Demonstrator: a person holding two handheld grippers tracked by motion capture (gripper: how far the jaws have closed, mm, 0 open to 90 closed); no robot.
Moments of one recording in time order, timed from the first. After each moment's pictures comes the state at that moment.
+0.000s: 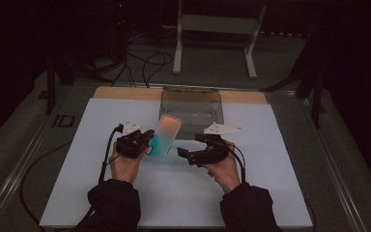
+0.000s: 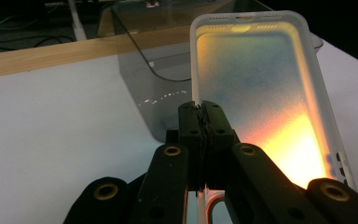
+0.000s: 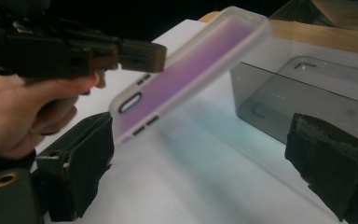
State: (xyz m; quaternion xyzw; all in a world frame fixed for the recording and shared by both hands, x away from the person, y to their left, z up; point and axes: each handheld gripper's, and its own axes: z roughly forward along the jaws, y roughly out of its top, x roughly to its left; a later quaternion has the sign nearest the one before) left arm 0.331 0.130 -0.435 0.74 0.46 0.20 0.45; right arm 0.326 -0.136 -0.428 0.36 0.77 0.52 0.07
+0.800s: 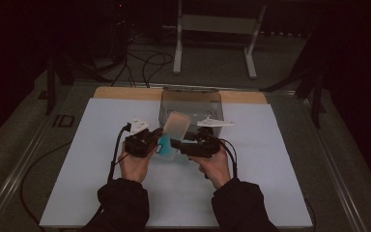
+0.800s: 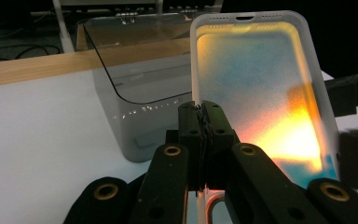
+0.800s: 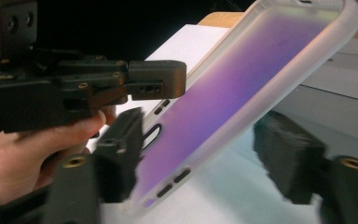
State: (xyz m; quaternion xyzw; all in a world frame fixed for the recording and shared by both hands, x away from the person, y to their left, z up) left arm 0.330 0.108 -0.429 0.73 0.46 0.19 0.48; right arm 0.339 -0.115 -0.425 0.41 0.75 0.53 0.03
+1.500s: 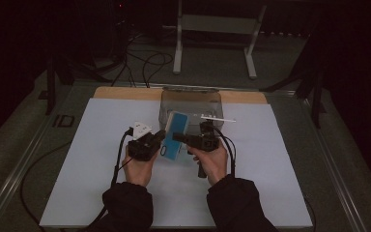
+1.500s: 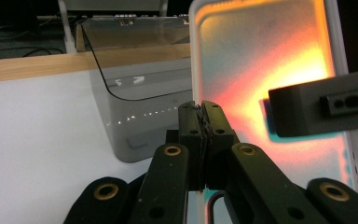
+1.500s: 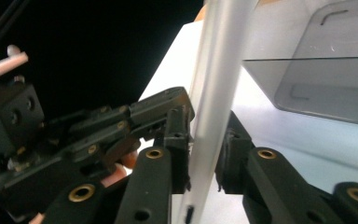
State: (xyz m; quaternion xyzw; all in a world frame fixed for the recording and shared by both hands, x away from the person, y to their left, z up) left arm 0.321 0.099 -0.436 0.71 0.47 0.20 0.49; right arm 0.350 -0.113 -0.423 0.51 0.67 0.53 -0.07
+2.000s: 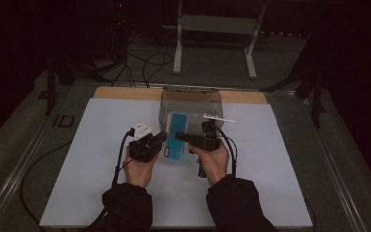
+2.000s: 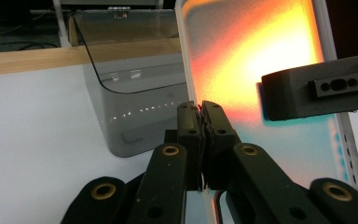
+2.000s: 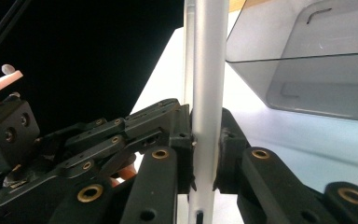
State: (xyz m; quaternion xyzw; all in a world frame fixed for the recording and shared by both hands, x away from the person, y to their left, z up) left arm 0.320 0.097 -0.437 0.72 0.46 0.19 0.48; right arm 0.351 -0.117 -0.424 0.54 0.66 0.52 -0.08
